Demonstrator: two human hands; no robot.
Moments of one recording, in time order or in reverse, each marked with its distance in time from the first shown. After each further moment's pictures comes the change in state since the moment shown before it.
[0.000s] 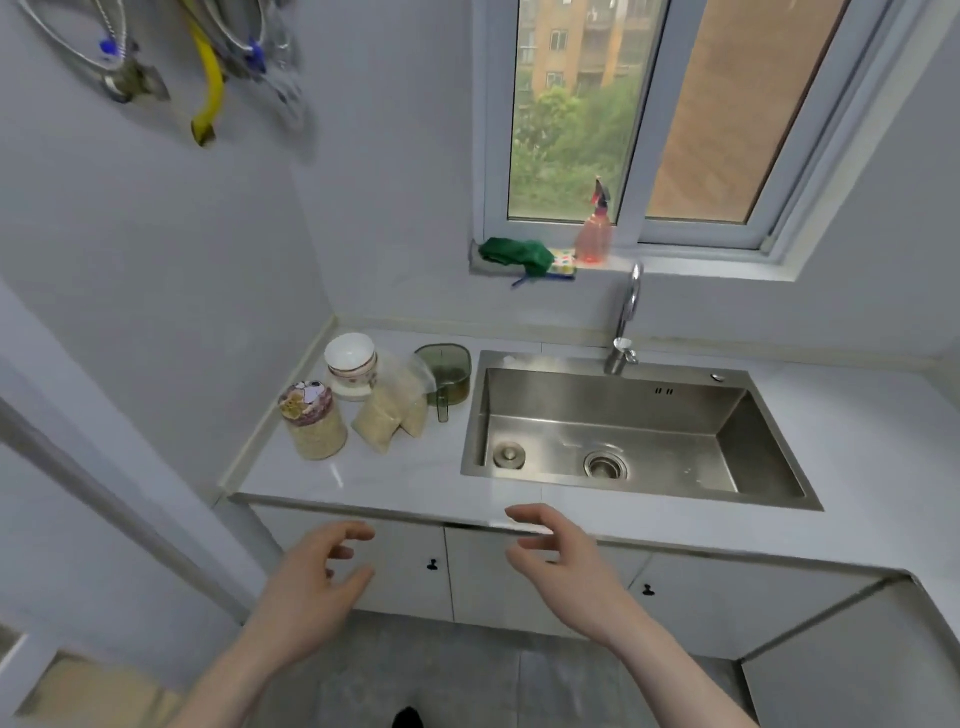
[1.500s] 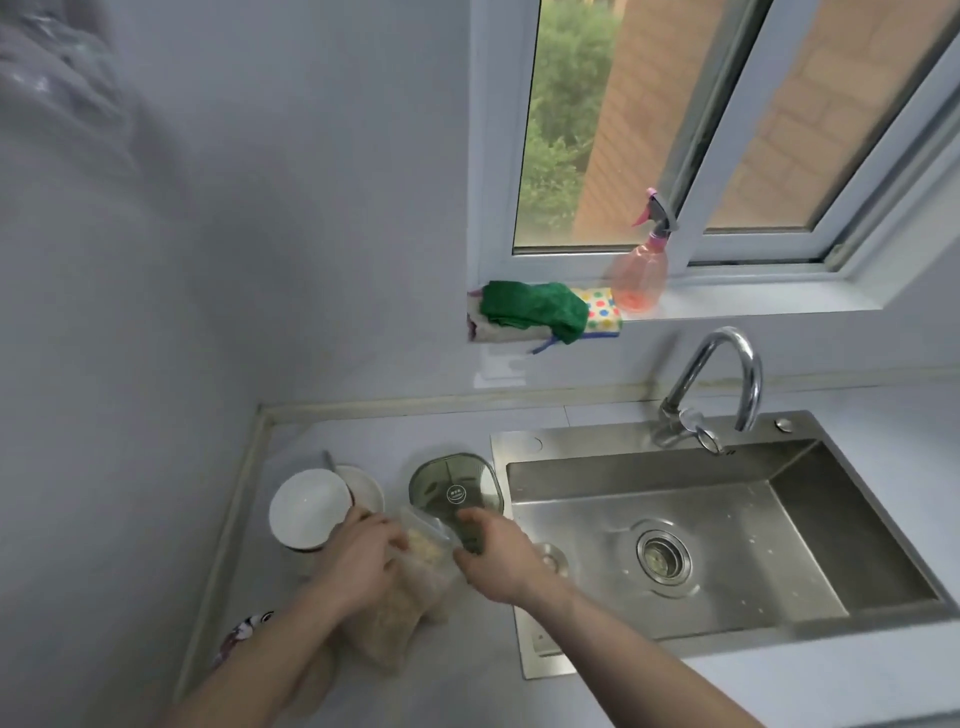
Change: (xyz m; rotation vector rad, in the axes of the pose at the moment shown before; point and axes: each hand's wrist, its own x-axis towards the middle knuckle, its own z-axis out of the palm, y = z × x) left_hand 0.489 -0.035 -0.020 0.617 -0.390 0.319; right_hand 0.455 -0.045 0.082 -0.441 -0.059 0.267
